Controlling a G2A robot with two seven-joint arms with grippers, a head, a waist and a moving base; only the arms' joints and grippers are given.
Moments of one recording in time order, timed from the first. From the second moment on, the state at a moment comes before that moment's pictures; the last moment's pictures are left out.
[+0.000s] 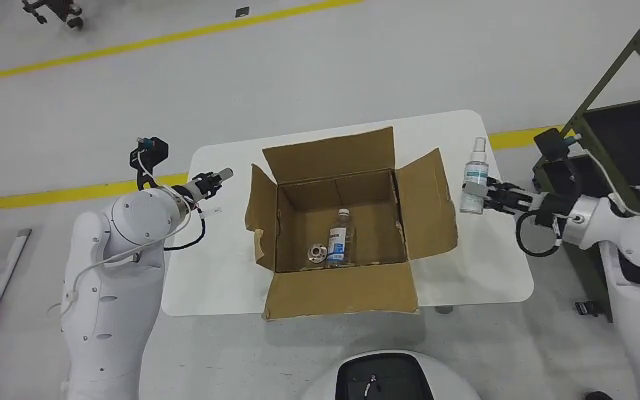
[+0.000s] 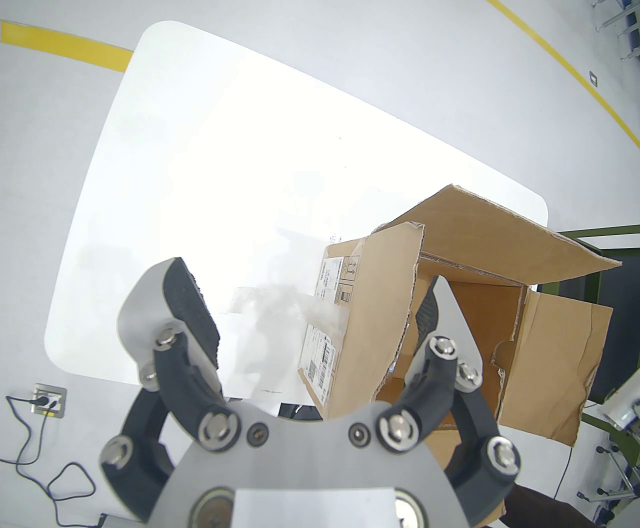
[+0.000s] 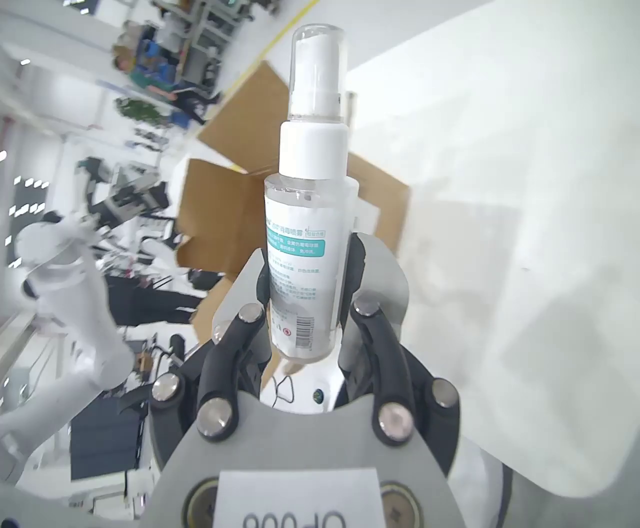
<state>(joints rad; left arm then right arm) 0.75 -1.00 -1.37 -1.68 0.74 0.53 -1.16 -1.17 -1.19 1.75 -1.82 -0.15 -0.02 1.16</state>
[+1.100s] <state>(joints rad) 0.75 -1.00 -1.37 -1.68 0.74 0.53 -1.16 -0.79 -1.25 1.07 -1.50 -0.25 0.22 1.09</state>
